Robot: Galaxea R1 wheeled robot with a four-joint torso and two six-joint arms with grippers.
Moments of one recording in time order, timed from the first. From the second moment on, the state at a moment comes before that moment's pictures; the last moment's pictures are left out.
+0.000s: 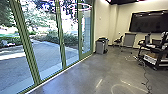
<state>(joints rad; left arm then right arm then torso) 1.51 3.04 -2.77 -0.38 0.00 0.38 -1.60 2.98 -2.53 -0.06 0.08 0.21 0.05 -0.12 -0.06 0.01</state>
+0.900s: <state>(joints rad) 1.51 3.04 -2.77 -0.38 0.00 0.38 -1.60 2.98 -2.53 -0.06 0.08 0.20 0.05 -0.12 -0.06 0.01</state>
